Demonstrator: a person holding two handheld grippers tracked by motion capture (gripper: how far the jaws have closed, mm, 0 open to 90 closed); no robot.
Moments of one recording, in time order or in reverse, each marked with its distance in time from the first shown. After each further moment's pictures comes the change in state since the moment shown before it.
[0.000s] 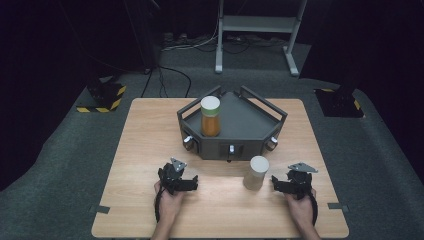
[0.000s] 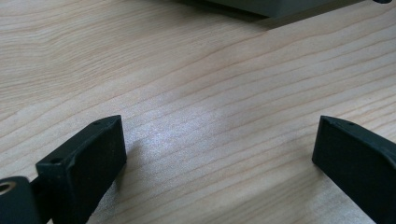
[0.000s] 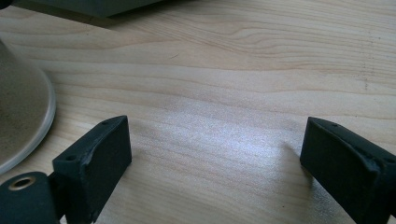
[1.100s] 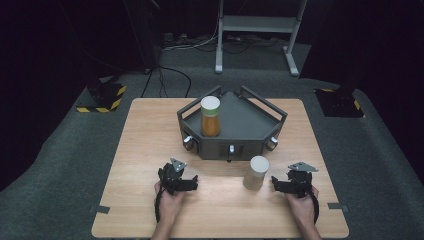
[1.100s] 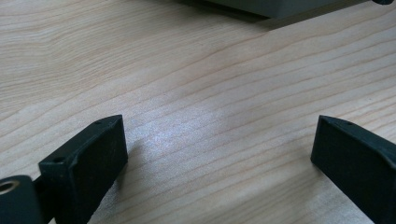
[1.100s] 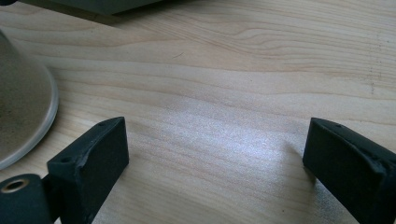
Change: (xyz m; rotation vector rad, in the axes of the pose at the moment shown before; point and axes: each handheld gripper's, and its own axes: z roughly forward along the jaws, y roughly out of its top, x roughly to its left) left arm -0.001 -0.001 0.000 -0.003 0.003 -0.005; right arm -0.007 0.002 0.001 0.006 0.029 -0.020
